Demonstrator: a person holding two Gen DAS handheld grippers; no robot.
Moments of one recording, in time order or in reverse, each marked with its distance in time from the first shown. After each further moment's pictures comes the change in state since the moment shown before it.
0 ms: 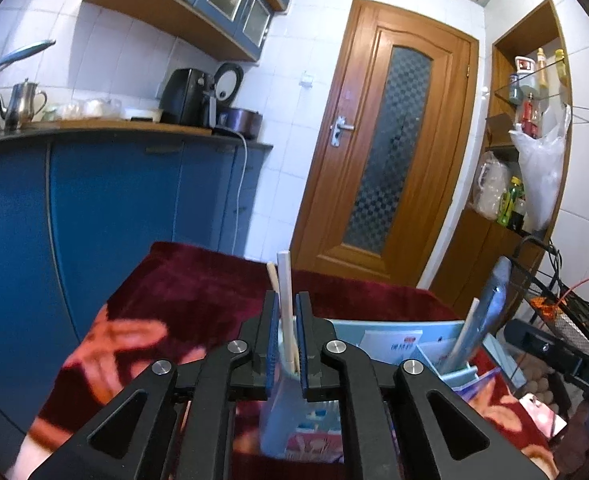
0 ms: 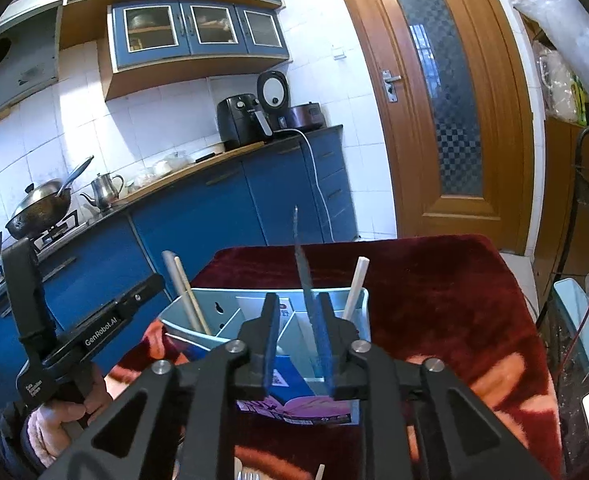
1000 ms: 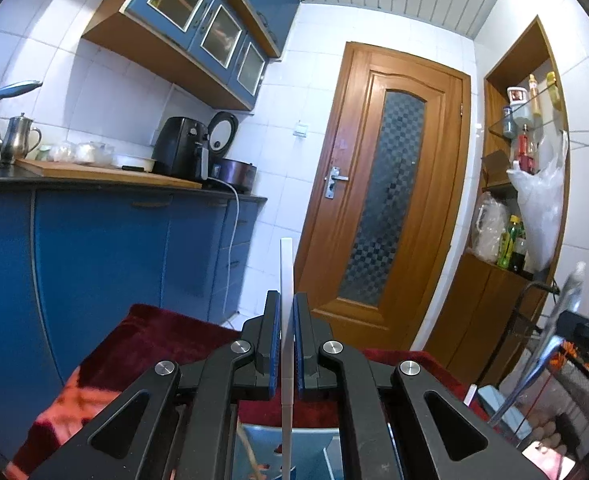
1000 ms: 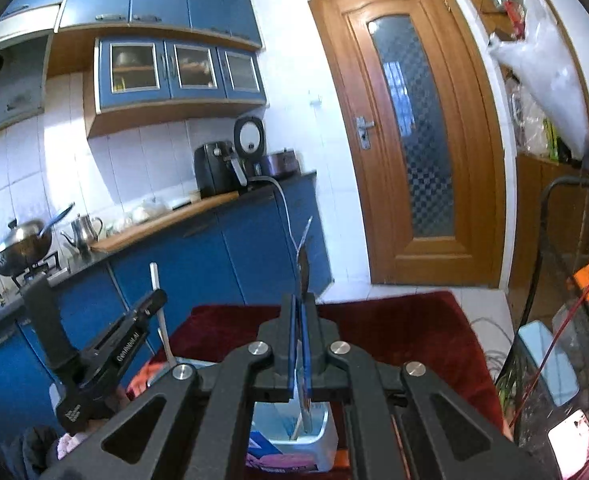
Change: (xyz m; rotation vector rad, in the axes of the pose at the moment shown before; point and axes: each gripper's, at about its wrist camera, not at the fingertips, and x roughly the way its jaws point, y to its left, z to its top) left arm 0.024 -0.033 0.033 0.010 -0.209 0.003; right arm -0.018 -0.011 0.045 0.012 -0.131 -0.099
